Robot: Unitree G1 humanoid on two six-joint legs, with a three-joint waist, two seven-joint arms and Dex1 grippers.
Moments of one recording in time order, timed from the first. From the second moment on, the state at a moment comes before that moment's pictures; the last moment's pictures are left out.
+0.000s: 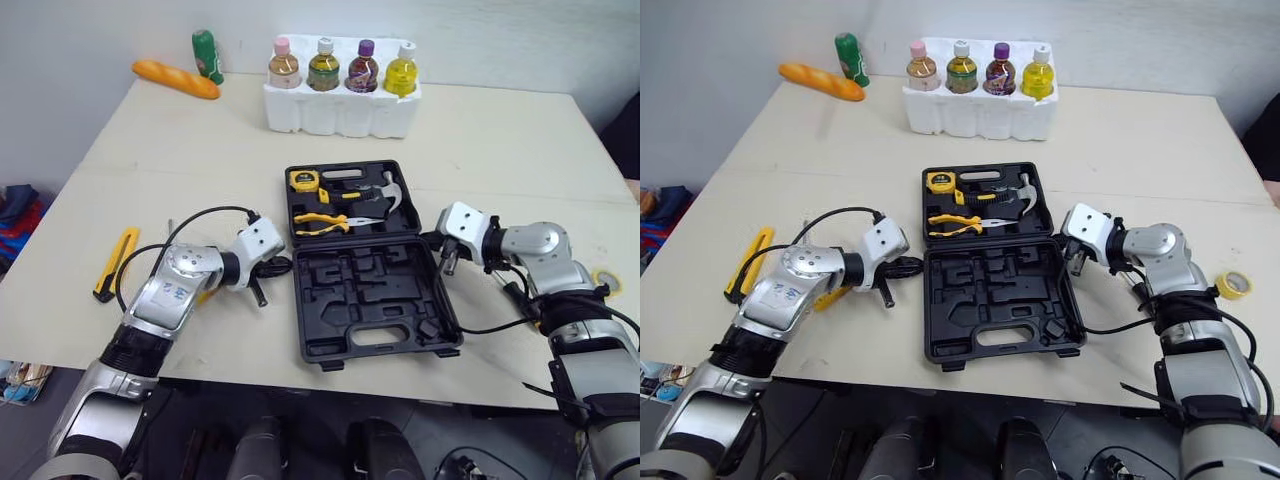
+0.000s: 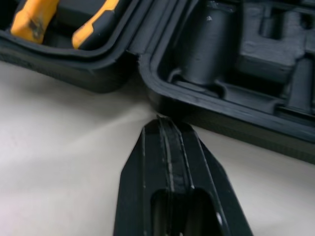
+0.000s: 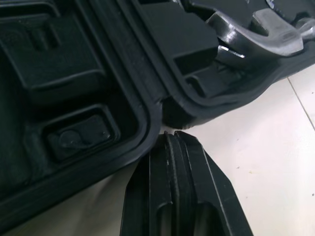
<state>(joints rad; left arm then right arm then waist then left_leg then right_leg) -0.62 0.59 -0.25 0.06 -0.10 0.56 -0.78 -0.85 -0.66 0.15 0.87 -0.08 -0.29 1.03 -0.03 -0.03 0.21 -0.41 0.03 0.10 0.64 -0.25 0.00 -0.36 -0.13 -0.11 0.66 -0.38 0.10</state>
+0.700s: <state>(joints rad) -0.76 0.50 -0.26 0.34 0.01 0.33 -0.87 -0.52 -0.77 0.09 0.30 0.01 -0.02 1.17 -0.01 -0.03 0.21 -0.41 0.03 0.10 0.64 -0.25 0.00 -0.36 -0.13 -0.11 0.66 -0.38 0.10</state>
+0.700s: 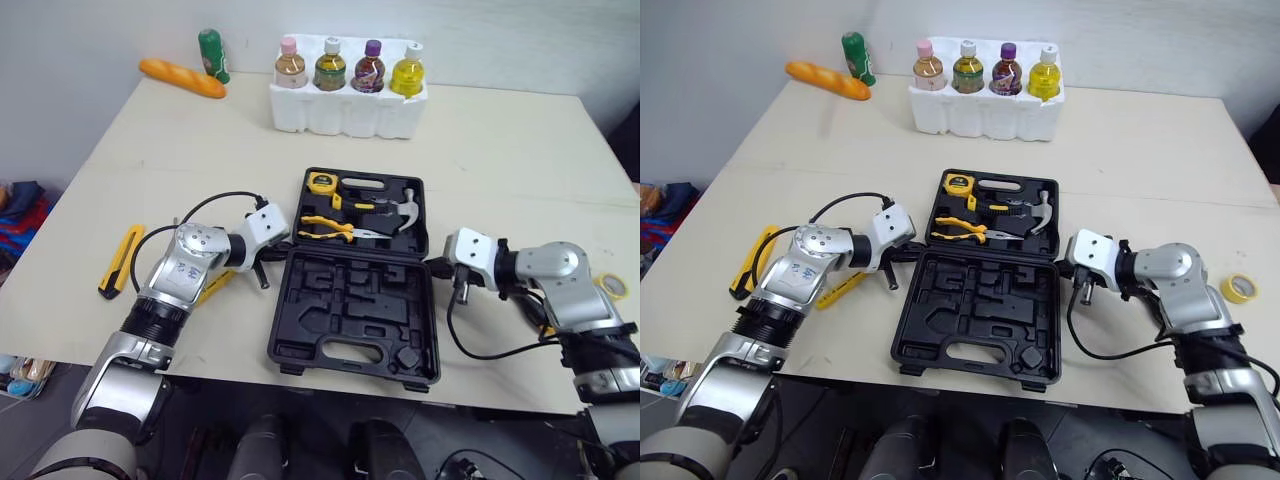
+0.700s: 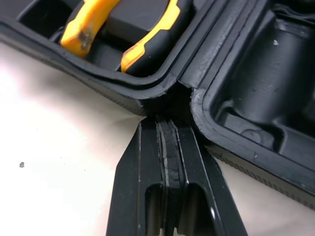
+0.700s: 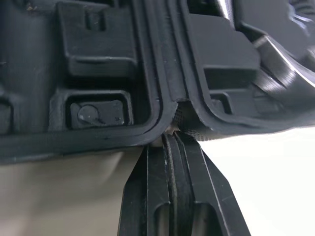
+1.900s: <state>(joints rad) -0.53 0.82 0.08 0.14 -0.18 0.22 -1.08 -0.39 -0.98 -0.17 0.29 0.20 -0.06 1.21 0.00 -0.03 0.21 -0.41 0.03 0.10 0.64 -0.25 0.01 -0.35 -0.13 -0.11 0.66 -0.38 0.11</state>
